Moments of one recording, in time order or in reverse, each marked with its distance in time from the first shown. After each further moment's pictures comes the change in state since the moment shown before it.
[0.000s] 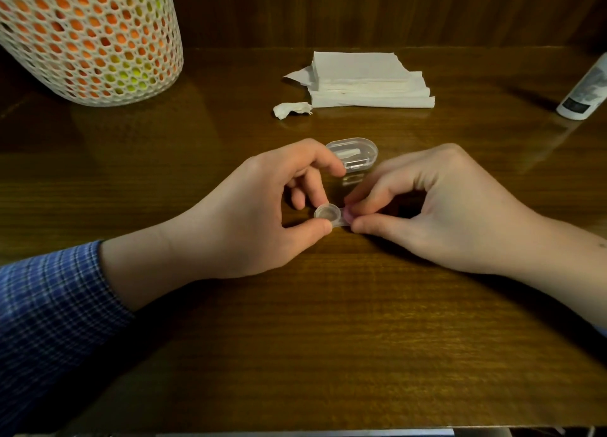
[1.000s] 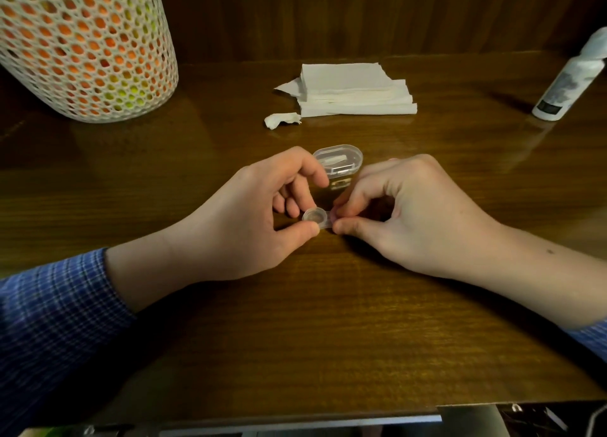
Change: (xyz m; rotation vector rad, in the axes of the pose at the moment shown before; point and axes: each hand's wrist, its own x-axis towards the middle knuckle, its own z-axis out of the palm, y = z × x) left_hand 0.000 0.002 0.001 -0.039 0.003 -0.025; right_hand -0.004 -0.010 0.011 -0.058 0.097 0.057
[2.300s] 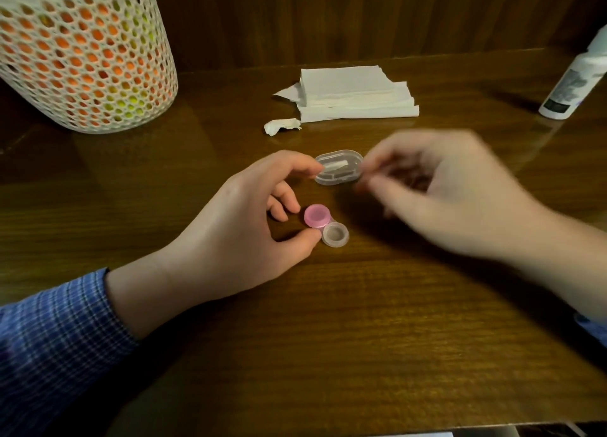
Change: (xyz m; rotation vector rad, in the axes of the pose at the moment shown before) left_hand -0.006 0.003 0.002 0.043 0.125 0.018; right_hand 0.005 0.019 -0.019 0.141 0.142 0.058
